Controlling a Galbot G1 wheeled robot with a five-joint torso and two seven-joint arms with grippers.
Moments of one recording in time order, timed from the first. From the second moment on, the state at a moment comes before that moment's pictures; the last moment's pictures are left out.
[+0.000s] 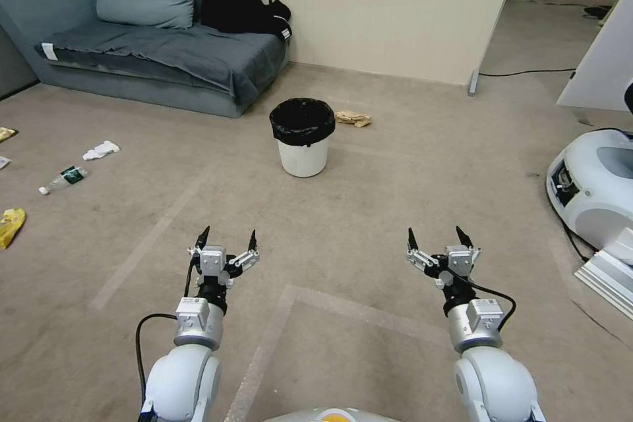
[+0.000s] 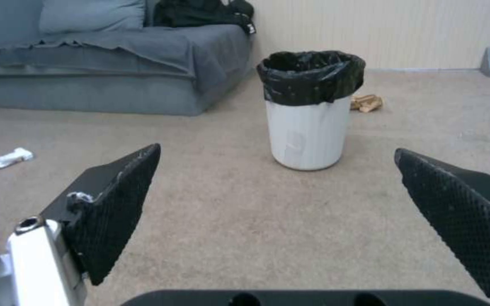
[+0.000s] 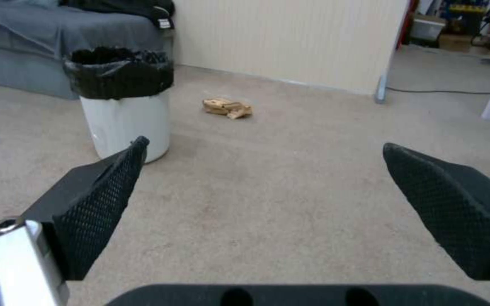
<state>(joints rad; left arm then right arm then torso) 1.55 -1.50 -0.55 -2.00 0.00 0.00 0.00 -1.55 1.50 0.55 2.00 0.00 0.00 0.00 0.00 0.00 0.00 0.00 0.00</state>
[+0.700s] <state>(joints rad) 1.57 -1.50 -0.54 -2.02 0.01 0.01 -0.01 -1.57 1.50 0.54 2.02 -0.01 0.00 0.00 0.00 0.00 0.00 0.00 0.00</state>
